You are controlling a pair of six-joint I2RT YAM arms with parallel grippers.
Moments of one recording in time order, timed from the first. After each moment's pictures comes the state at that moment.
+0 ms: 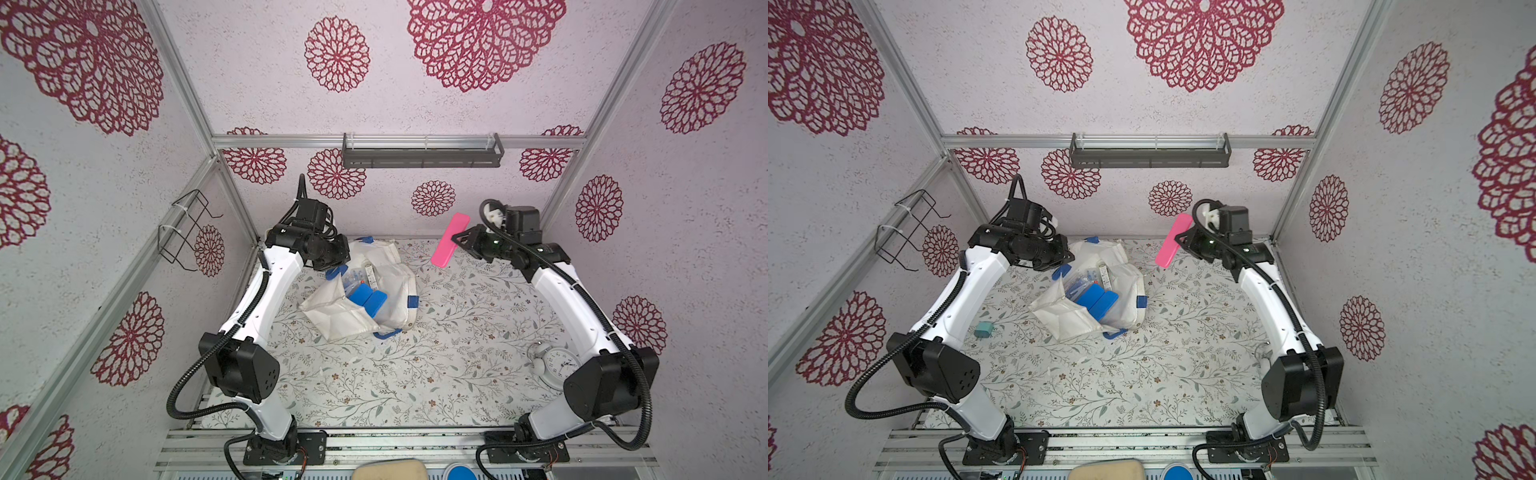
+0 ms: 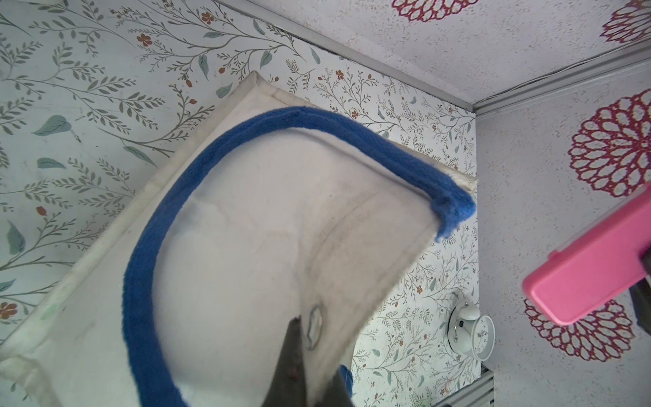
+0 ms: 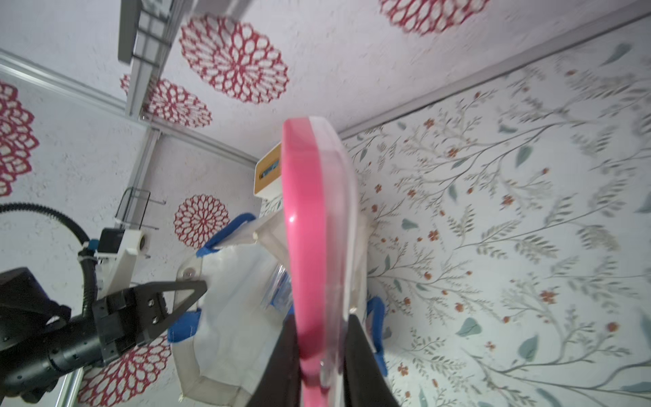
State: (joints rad) left arm -0.24 1.73 1.85 -1.04 0.28 -0.48; right arm 0.17 1.55 1.55 -0.53 -0.50 0.66
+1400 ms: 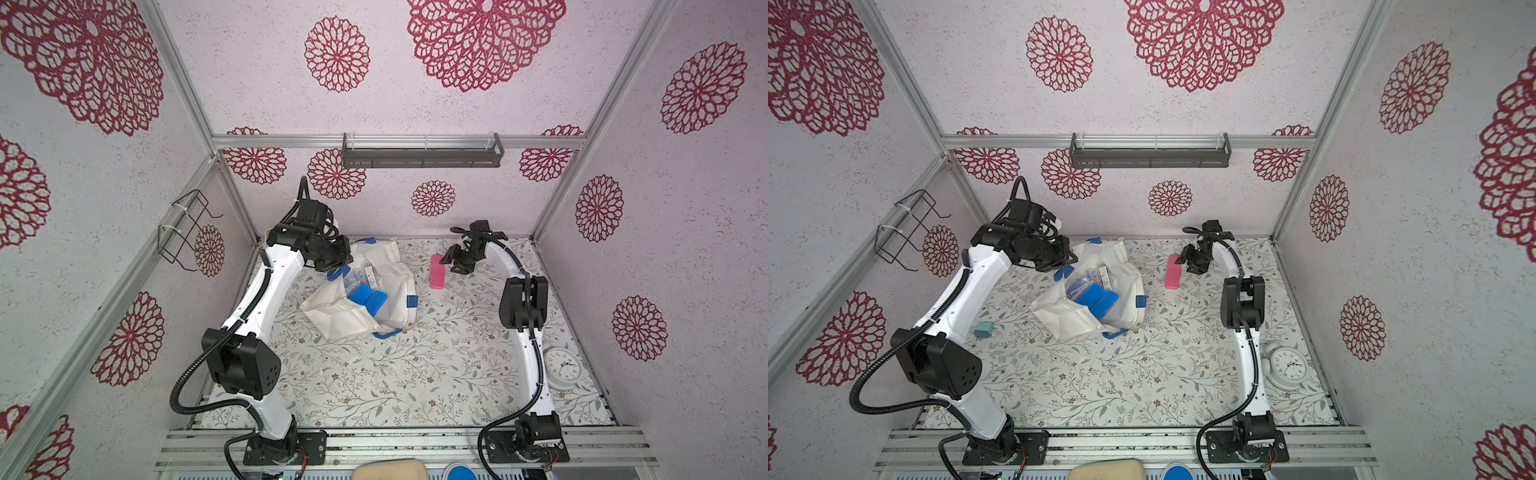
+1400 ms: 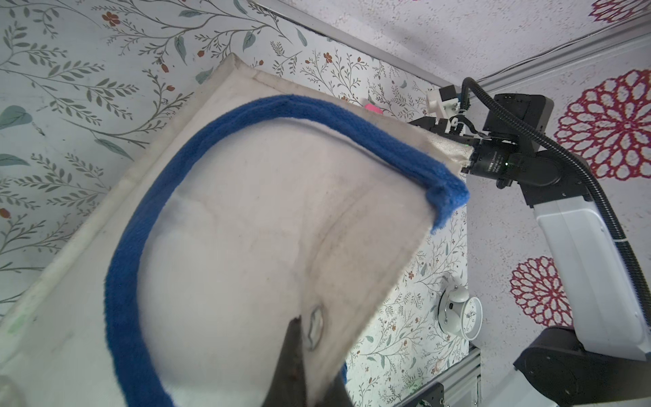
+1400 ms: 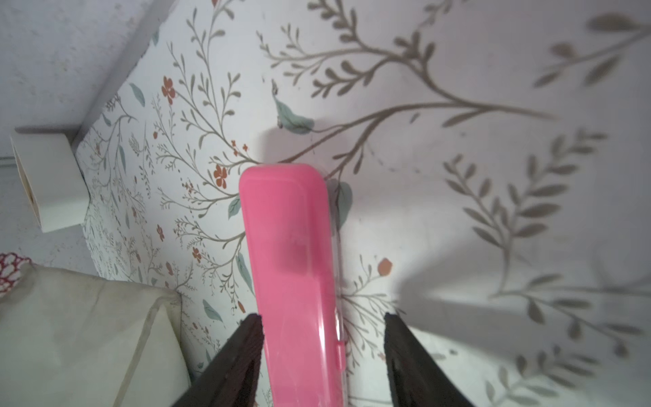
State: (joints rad) left arm -0.23 1.75 1.85 -1.05 0.35 -0.45; right arm 0.11 2.59 2.39 -0.93 -0.48 0.49
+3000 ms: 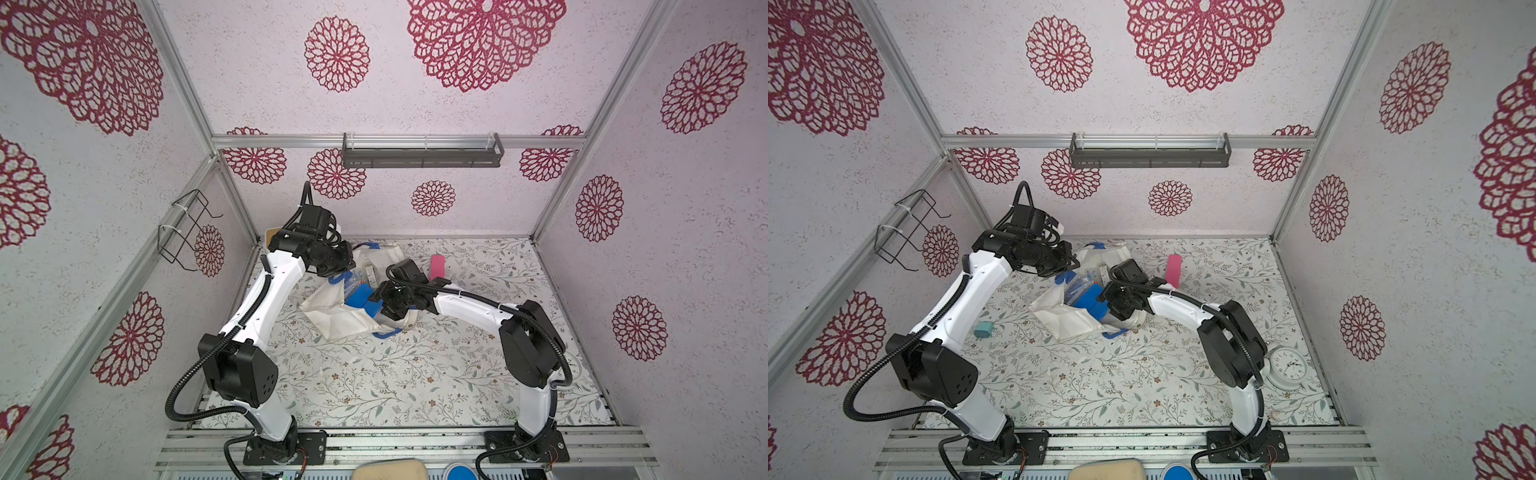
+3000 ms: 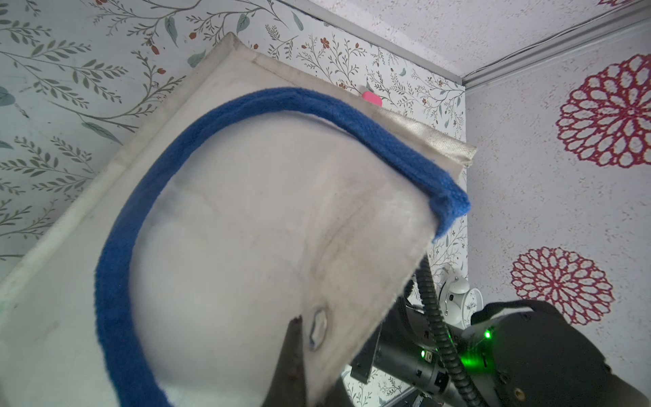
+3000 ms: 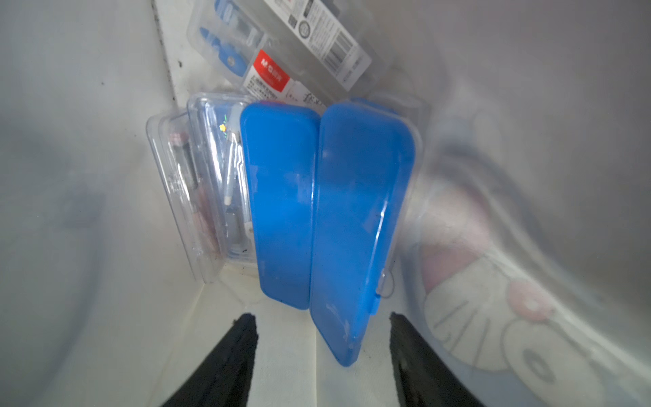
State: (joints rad) left arm -0.26 1.70 1.77 -1.02 0.34 -0.47; right arm 0.75 1.94 1.48 -0.34 -0.27 1.32
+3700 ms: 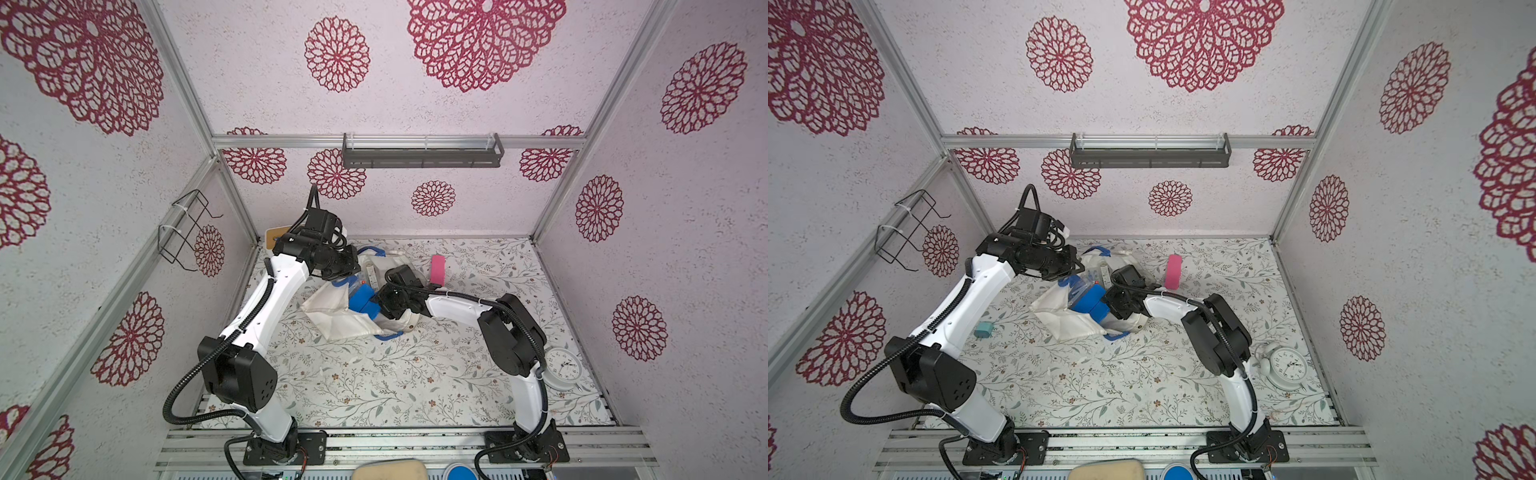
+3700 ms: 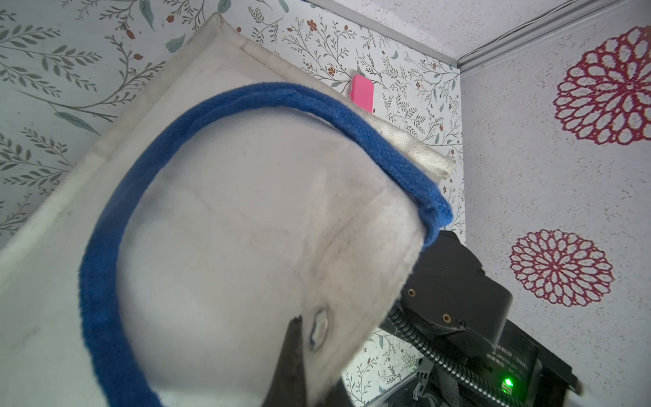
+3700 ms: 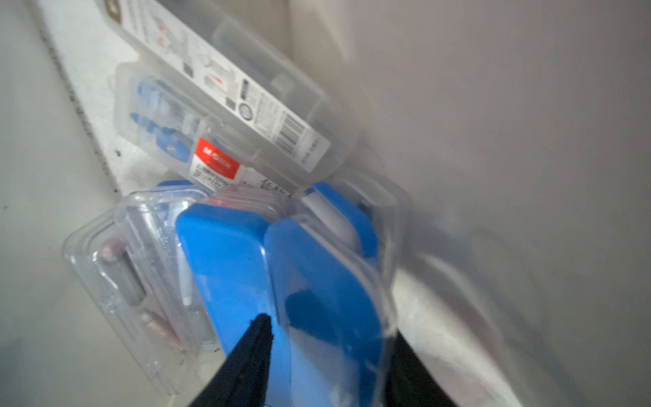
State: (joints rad) left arm -0.30 1.68 1.73 -1.00 0.34 -0.47; right arm 0.74 2.08 1.47 -0.14 -0.23 1.40
